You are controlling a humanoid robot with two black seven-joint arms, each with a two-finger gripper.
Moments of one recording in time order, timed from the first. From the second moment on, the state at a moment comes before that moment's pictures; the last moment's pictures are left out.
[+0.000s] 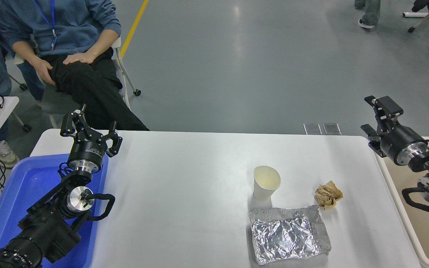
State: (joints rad) left arm -0.52 0.23 -1.05 -0.60 0.22 -0.32 -0.59; right arm 0.84 -0.74 0.14 0.97 -0.20 -0.15 0.47
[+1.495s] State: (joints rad) left arm -0.52 0.23 -1.05 -0.60 0.22 -0.32 -0.59; right arm 0.95 -0.58 -0.18 1.28 -0.80 -0.34 0.48
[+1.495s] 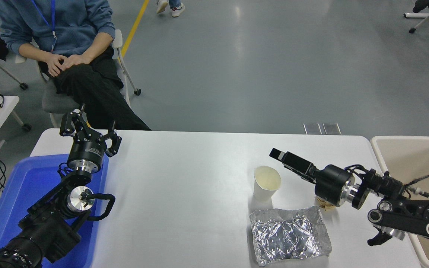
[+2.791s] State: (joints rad) left arm -0.52 0.23 -1.05 -0.60 0.22 -0.32 -0.59; right arm 1.03 -0.35 -0.55 0.81 -0.89 -0.34 0.51
